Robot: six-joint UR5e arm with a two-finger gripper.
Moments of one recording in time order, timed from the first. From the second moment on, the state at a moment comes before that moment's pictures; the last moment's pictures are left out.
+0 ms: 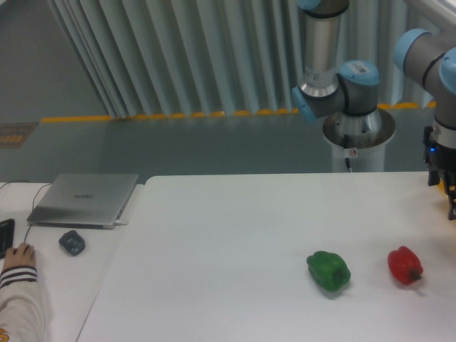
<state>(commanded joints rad) 2.56 -1.83 -1.39 -1.49 1.58 1.75</state>
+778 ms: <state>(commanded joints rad) 2.70 -1.81 -1.49 -1.39 1.51 1.75</state>
